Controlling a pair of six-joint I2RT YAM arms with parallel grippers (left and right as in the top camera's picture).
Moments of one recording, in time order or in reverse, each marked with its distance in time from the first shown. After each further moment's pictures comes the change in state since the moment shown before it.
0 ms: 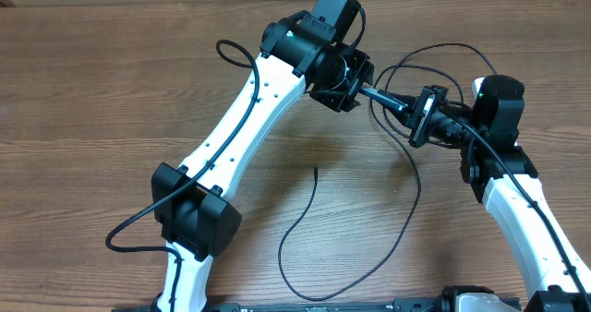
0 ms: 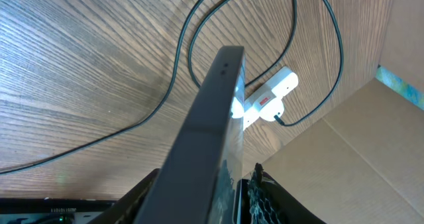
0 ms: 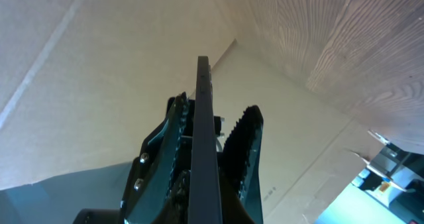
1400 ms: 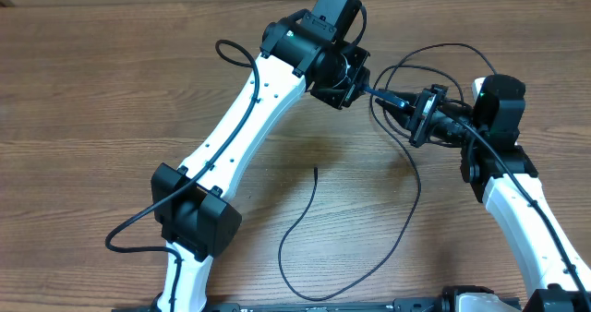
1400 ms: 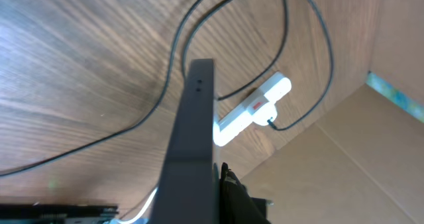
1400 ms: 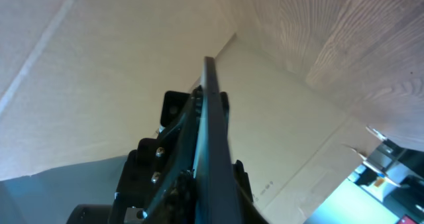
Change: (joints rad) left arm 0.000 0.000 0.005 0.008 -0.022 -0.021; right arm -0.002 0.004 0.000 0.027 -0.026 0.000
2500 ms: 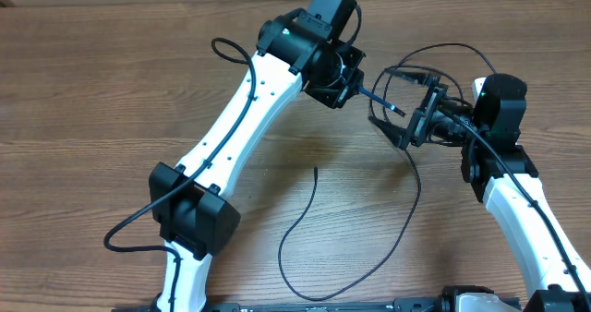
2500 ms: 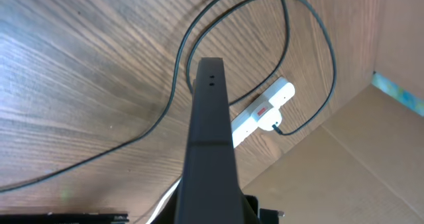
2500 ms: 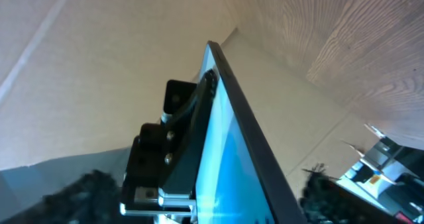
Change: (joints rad) left arm 0.028 0.000 0.000 -0.008 -0.007 0.067; right arm -0.001 0.000 0.002 0.017 -0.014 0.000
